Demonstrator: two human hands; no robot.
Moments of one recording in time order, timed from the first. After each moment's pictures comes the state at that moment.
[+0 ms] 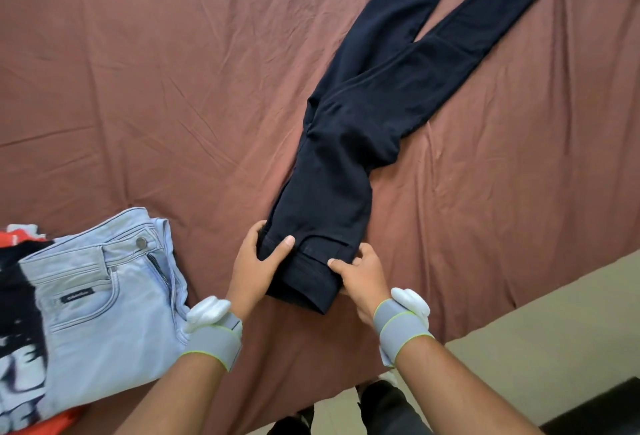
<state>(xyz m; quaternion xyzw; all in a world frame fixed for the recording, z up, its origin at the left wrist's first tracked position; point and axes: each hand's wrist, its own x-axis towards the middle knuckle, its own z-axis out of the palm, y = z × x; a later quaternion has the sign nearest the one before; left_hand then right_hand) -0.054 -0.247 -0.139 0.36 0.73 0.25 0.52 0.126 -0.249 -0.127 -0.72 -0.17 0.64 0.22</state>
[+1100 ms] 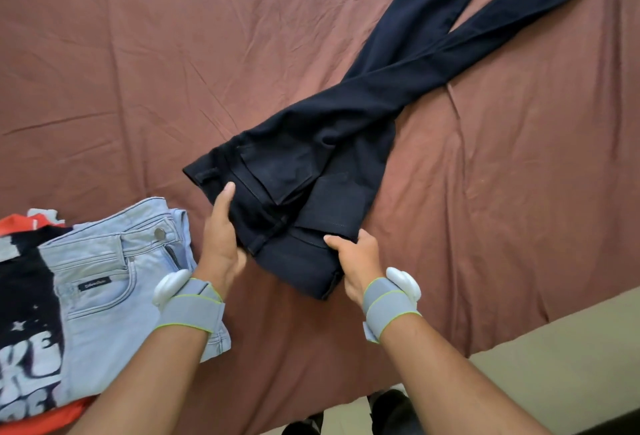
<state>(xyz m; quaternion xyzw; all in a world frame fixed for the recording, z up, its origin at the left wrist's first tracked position) -0.097 -0.195 -0.128 0.00 0.62 0.54 0.57 0.080 -0.217 -0.157 -0.72 -0.11 0.61 0.31</state>
